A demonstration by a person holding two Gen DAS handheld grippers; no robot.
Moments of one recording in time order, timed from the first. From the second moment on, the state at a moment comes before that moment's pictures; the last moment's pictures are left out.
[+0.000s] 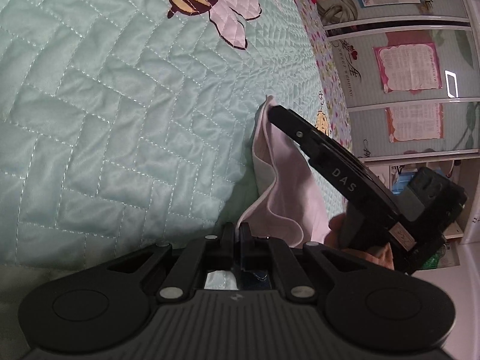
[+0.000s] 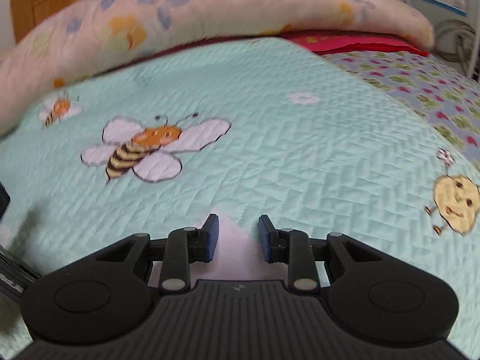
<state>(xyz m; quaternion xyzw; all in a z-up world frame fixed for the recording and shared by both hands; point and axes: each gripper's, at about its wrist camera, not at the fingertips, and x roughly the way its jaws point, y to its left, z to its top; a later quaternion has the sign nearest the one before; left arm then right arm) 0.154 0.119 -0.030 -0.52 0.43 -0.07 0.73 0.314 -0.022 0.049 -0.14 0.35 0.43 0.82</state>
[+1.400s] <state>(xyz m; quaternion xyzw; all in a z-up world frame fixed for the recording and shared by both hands) 0.142 0.103 0.043 -0.28 0.37 -0.11 0.88 0.296 -0.144 0.075 0.18 0.35 0.33 0.86</state>
